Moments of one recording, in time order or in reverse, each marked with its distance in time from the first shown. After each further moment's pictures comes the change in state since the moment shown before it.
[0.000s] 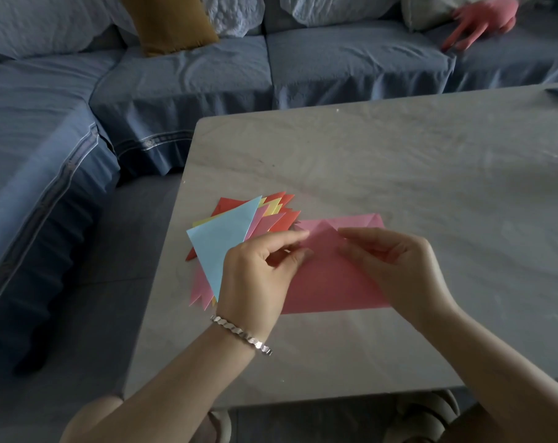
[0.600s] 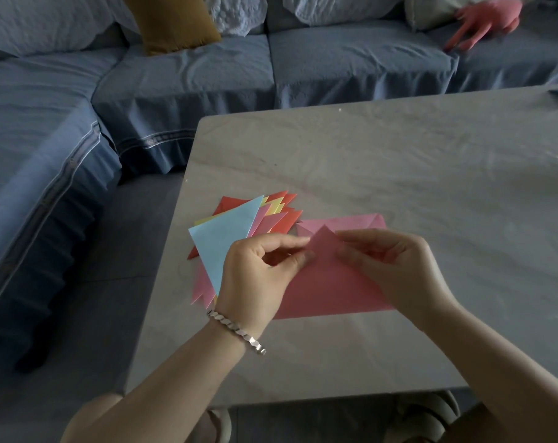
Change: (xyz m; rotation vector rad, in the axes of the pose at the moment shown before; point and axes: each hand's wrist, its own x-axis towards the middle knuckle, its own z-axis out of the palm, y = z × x) left_hand 0.001 0.002 -0.006 -0.169 -0.088 -0.155; right_hand 0.001 -0.002 0.001 0.052 -0.069 0.026
